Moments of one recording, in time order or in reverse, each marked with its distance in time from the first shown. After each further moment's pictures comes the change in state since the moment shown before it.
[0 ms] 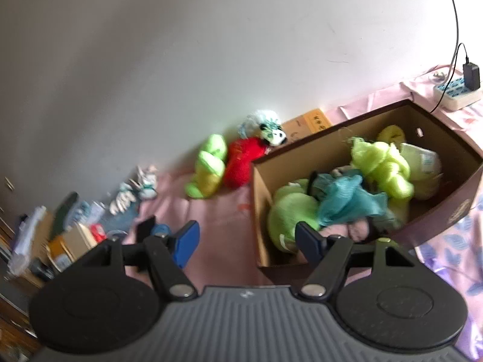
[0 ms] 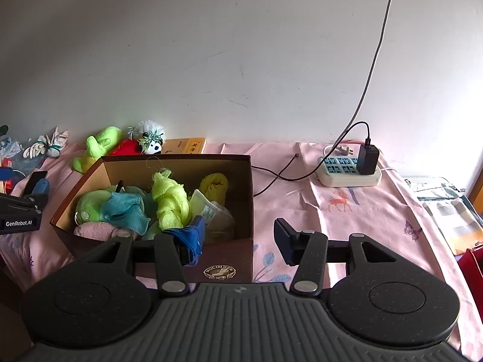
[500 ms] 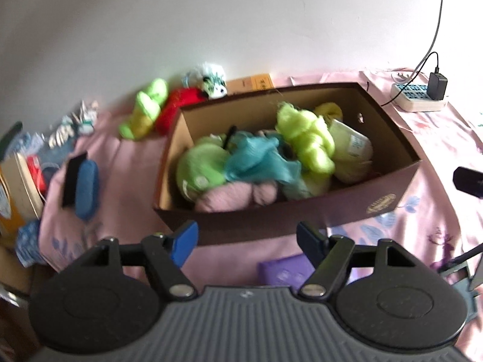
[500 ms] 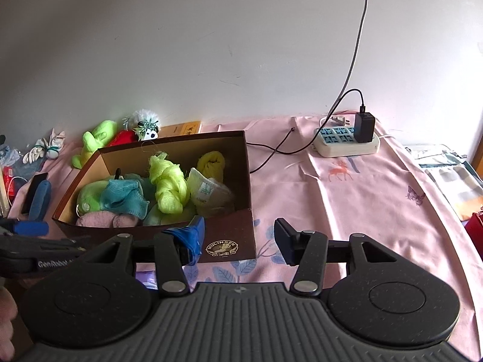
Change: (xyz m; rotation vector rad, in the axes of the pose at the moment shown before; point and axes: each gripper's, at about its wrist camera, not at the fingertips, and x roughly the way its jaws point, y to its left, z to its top) left arm -0.003 -0.048 -0.014 -0.190 0.176 -0.233; right arm -0.003 -0.009 -0.014 0.102 0.065 0.013
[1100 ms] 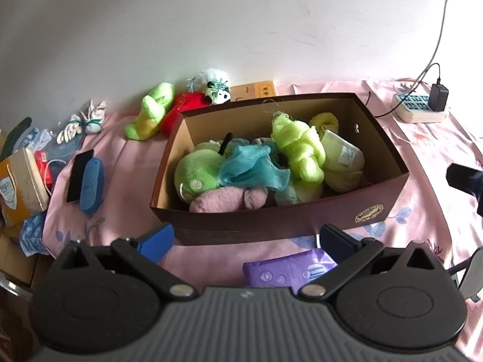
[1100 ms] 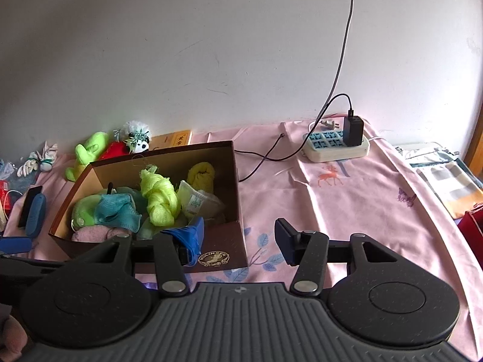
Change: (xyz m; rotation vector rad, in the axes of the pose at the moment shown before) left arm -0.017 -0.014 0.005 -0.039 -0.024 0.040; right arm -0.003 -0.007 0.012 0.021 -0.019 -0.036
